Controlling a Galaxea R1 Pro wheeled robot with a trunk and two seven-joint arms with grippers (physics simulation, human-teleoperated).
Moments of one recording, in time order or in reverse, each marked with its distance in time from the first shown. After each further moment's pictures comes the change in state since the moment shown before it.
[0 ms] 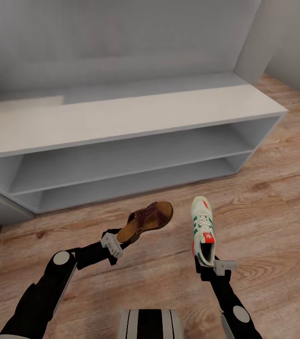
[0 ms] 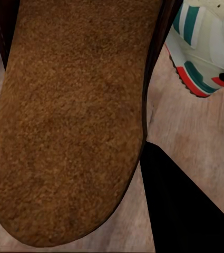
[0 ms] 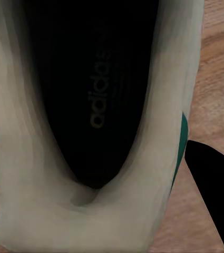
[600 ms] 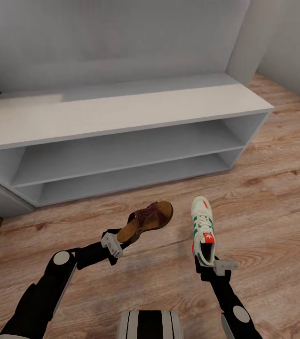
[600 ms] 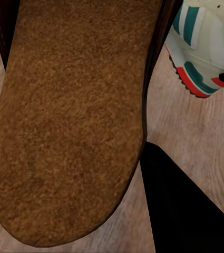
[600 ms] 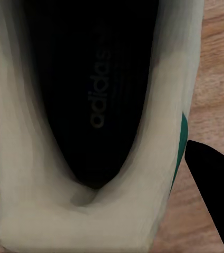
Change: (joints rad) left arm 0.000 -0.001 0.000 0.000 0.000 0.001 0.000; right arm 0.000 0.000 0.000 0.000 0.000 0.000 0.000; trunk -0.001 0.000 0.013
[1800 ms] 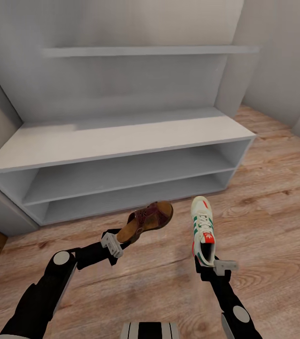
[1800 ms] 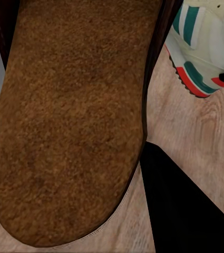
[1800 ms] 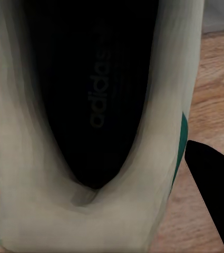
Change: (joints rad) left arm 0.000 0.000 0.000 0.000 0.001 0.001 0.000; right arm 0.000 0.000 0.000 0.000 0.001 -0.002 0.000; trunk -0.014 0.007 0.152
